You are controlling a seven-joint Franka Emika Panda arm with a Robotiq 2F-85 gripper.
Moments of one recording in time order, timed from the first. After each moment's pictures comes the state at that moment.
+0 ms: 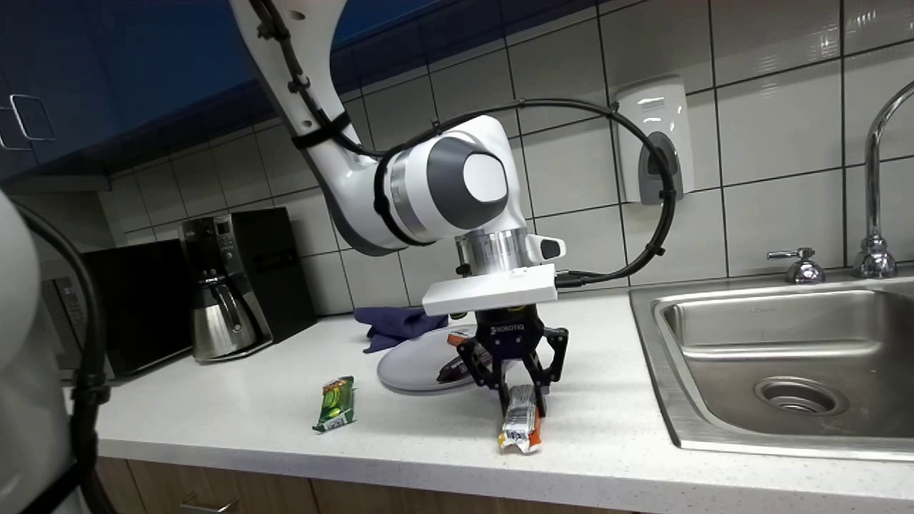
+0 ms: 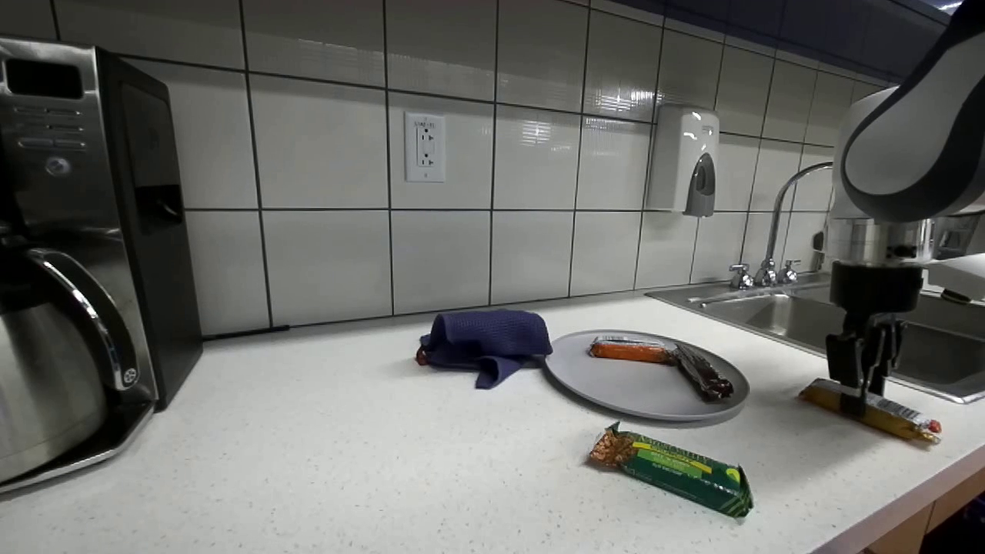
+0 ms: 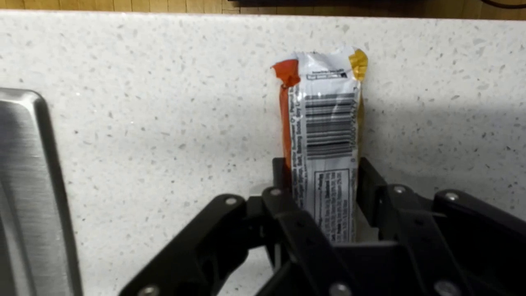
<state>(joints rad) -0.16 0.06 -0.22 -2.63 -0.13 2.62 -0.35</state>
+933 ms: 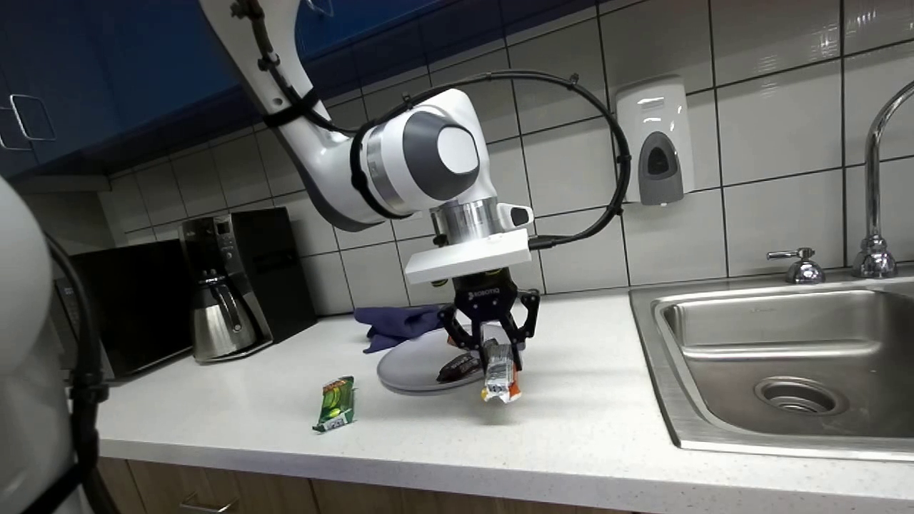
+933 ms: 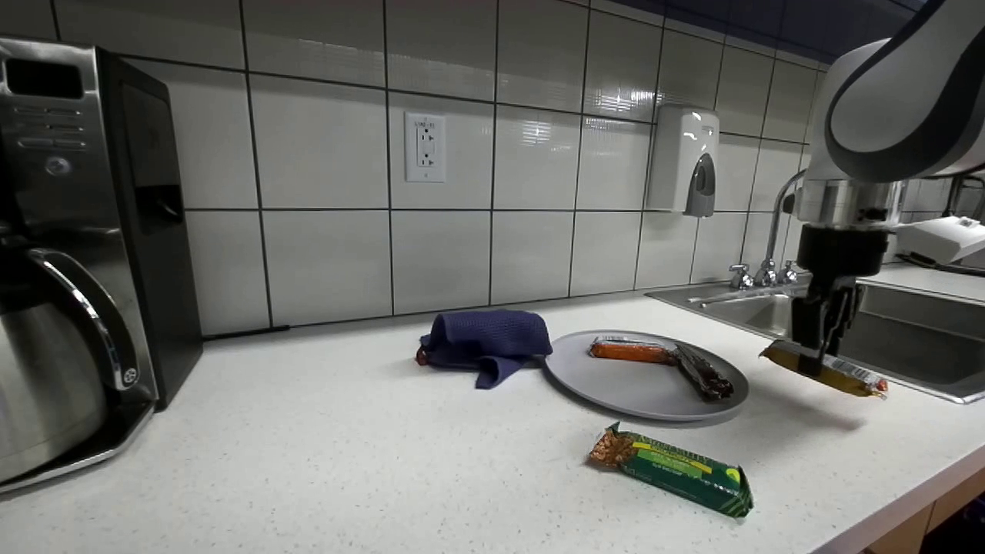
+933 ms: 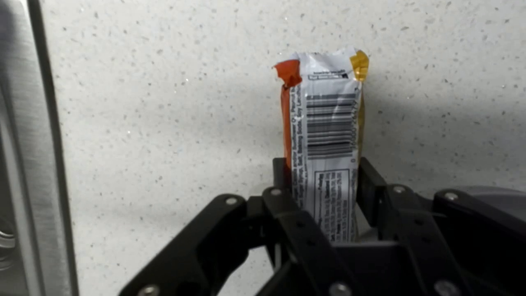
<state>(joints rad) -0.13 -0.02 -0.16 -2.61 -0.13 2.62 -0.37</state>
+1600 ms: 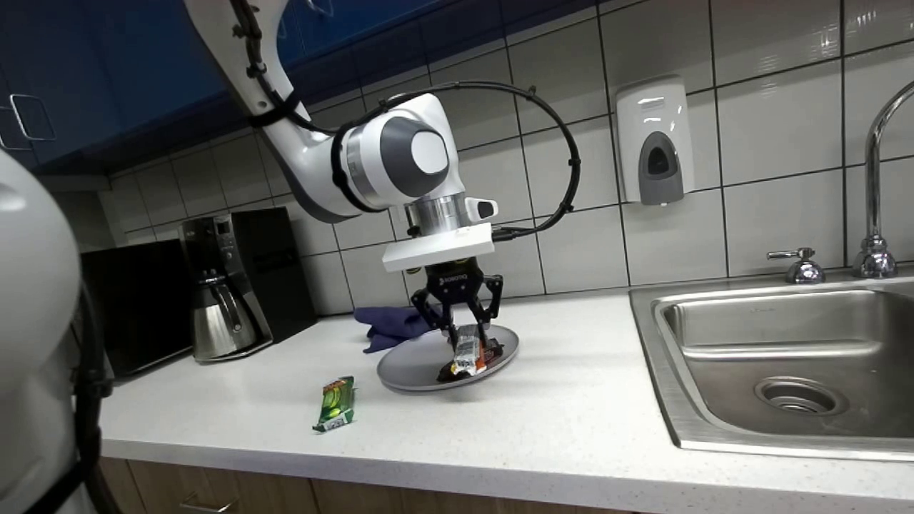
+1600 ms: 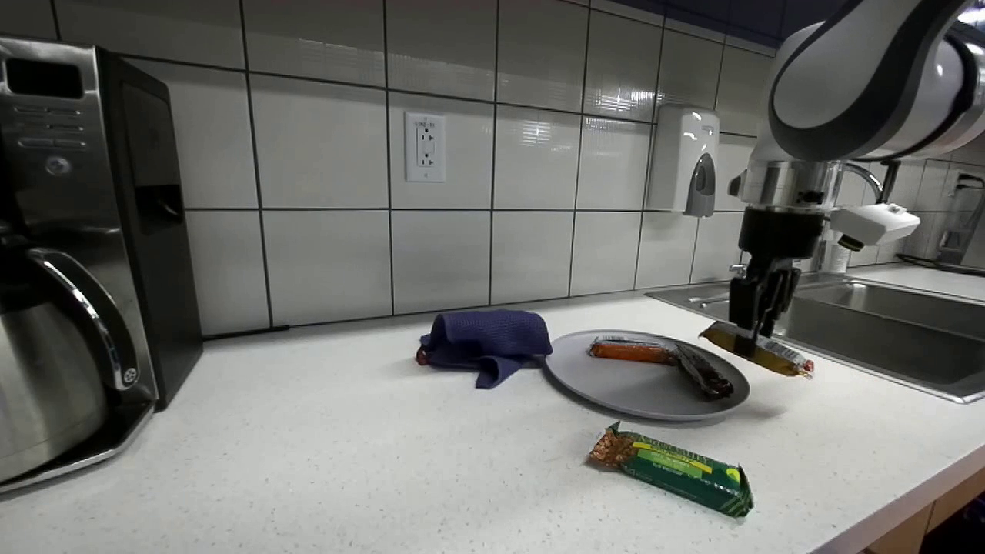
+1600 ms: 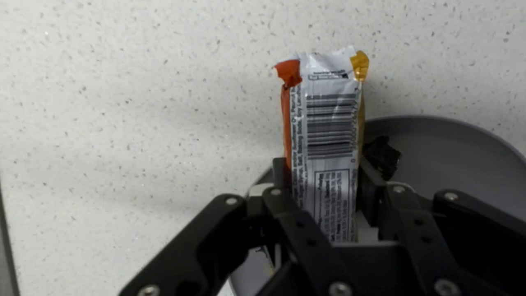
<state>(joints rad) -0.05 0.00 -0.10 -2.55 -0.04 2.62 -0.37</state>
